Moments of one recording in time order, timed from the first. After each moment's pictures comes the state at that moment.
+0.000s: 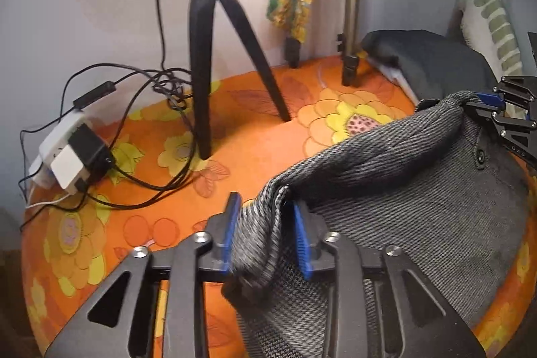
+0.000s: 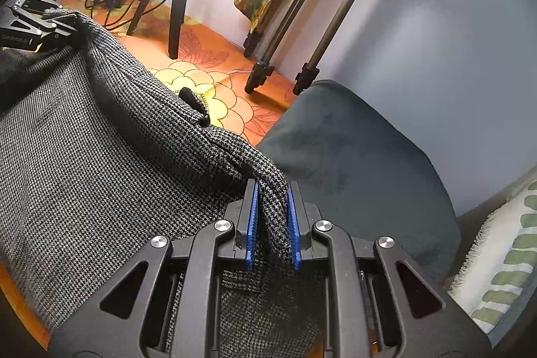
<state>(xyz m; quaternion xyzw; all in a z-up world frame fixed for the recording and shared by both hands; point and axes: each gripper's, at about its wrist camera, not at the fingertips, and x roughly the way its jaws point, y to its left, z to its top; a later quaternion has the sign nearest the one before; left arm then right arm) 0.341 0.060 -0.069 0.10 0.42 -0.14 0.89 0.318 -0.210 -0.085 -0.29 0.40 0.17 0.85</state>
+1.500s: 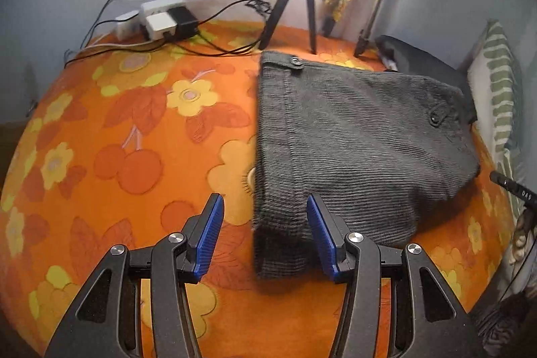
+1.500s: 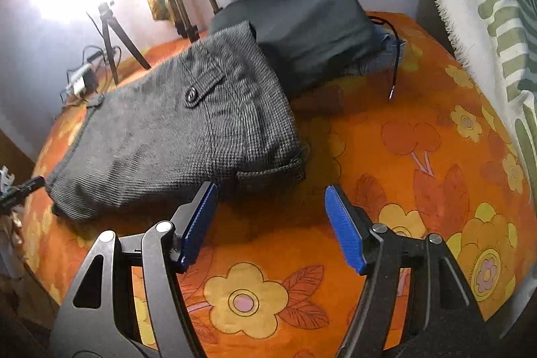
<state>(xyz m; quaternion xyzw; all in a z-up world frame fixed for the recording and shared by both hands) 0.167 0.137 -0.059 -0.07 0.46 -0.07 0.88 0.146 -0.329 -0.077 0.06 0.49 0.04 0.87</state>
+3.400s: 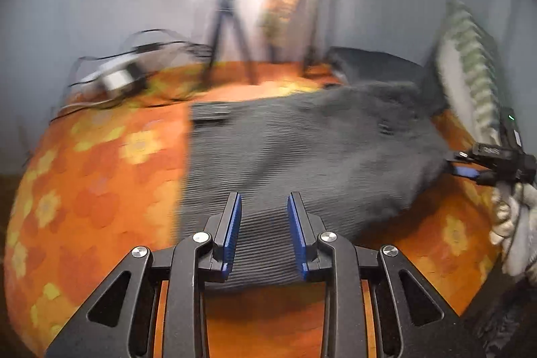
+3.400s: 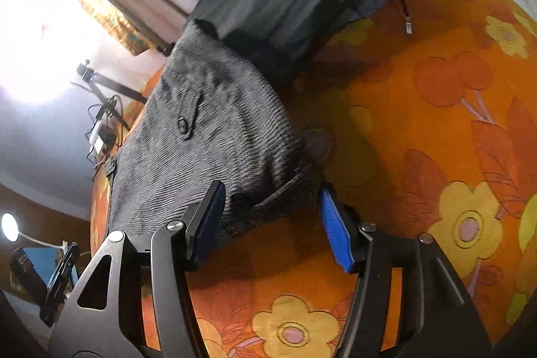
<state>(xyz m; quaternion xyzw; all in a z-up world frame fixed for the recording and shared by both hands) 0.156 0.042 -0.023 0.00 0.40 -0.12 0.91 0.184 -0.369 -0.124 0.28 0.52 0.05 0.81</state>
